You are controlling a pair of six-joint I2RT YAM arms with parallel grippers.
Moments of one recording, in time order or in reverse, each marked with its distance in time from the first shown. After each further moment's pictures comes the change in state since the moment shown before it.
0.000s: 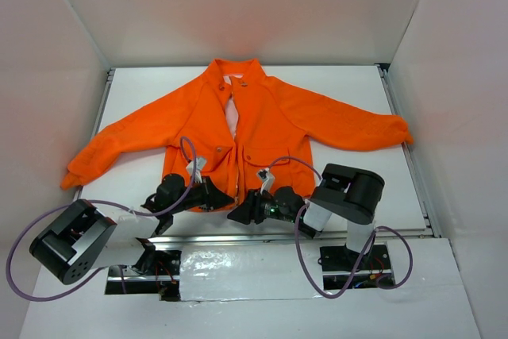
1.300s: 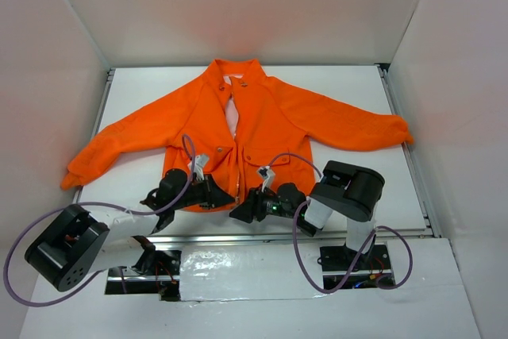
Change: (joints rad) left arm 0.000 -0.063 0.058 -0.187 0.002 -0.007; right arm -0.047 0.018 0.005 0.035 -0.063 -0.109
